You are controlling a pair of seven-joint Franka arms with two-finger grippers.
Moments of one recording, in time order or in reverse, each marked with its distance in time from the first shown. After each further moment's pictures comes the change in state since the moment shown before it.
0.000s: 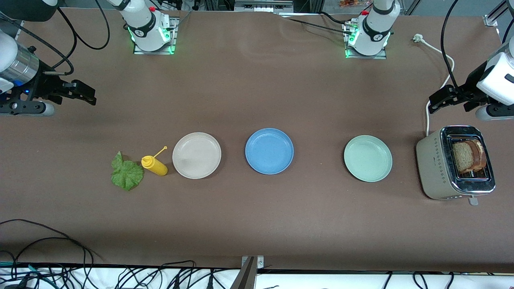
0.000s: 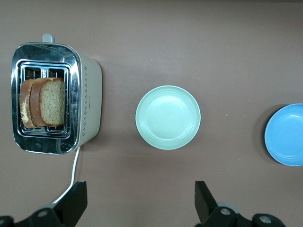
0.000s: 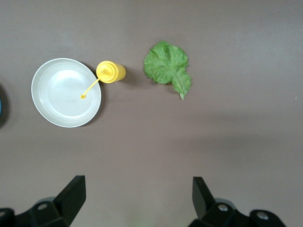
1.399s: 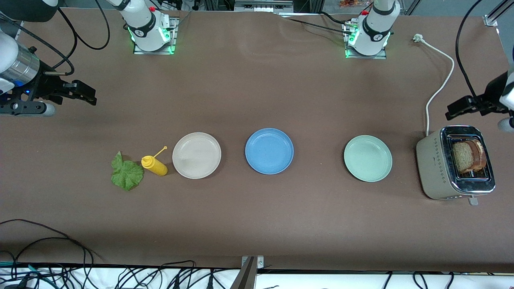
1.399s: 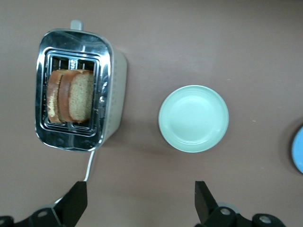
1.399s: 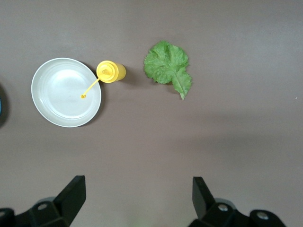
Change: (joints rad) left arm 0.099 0.051 0.003 -0.001 0.022 0.006 0.022; right arm 0.001 0.001 0.000 0.000 0.000 0.000 0.000
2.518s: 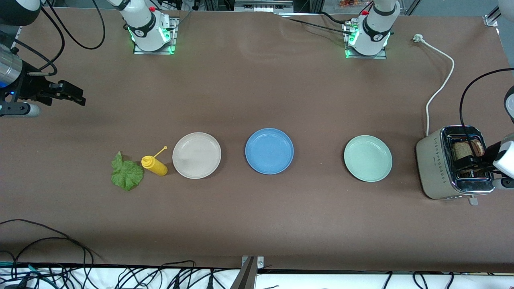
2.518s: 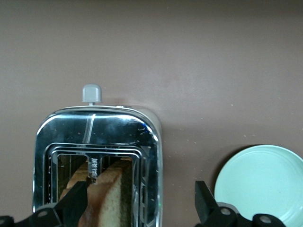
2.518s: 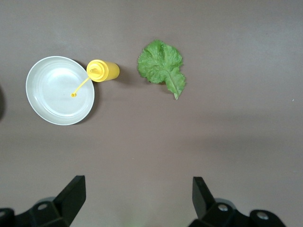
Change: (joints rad) left arm 0.157 0.340 -0.001 0.020 0.024 0.435 0.256; right arm -0.008 0.002 -0.059 -0.002 0.023 -0.002 -0.084
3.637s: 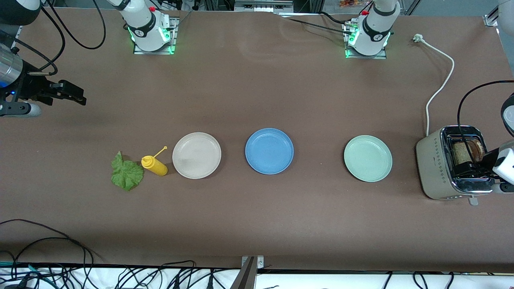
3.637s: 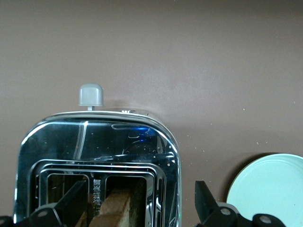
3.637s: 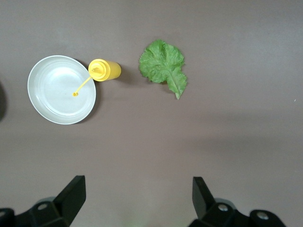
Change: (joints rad) left arm 0.046 0.073 -0.002 -0.002 -0.058 0.072 0.061; right arm 0.001 0.000 0.001 0.000 0.004 -0.002 -0.002
